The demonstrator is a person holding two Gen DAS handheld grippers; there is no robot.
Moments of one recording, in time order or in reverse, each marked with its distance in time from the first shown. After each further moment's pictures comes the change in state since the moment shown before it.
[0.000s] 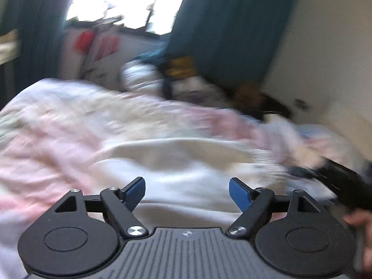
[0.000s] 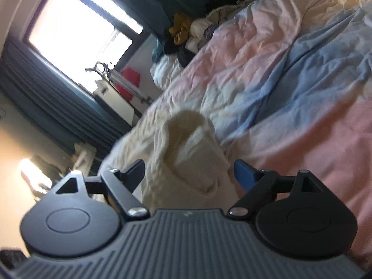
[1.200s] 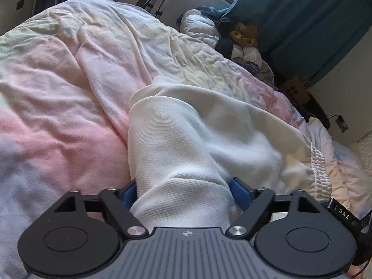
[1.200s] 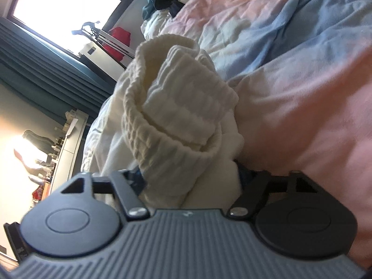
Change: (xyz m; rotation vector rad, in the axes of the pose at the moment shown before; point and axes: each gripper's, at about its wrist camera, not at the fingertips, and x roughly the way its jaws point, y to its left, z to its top) left arm 0.075 0.049 -0.015 -0.295 0.201 0.026; right arm 0.069 -0.007 -0.025 0.025 0.183 -0.018
